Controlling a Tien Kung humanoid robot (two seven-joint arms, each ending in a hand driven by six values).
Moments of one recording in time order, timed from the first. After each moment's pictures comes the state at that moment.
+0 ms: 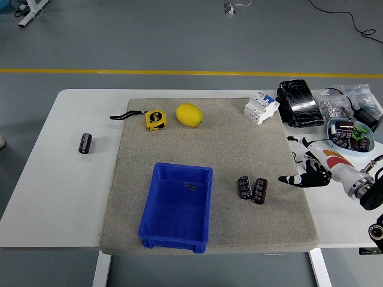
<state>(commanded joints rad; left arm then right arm) -0.18 0.14 -0.41 -0.28 1.00 0.17 0.25 0.24 -0.39 1.15 1.47 -2.01 0.15 -0.14</state>
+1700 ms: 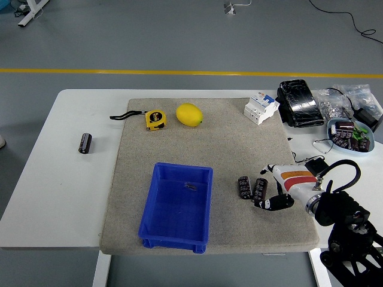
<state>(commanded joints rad) -0.18 0.14 -0.41 -0.28 1.00 0.17 0.25 0.28 -0.26 0.95 1.44 -2.27 0.09 -0.34</state>
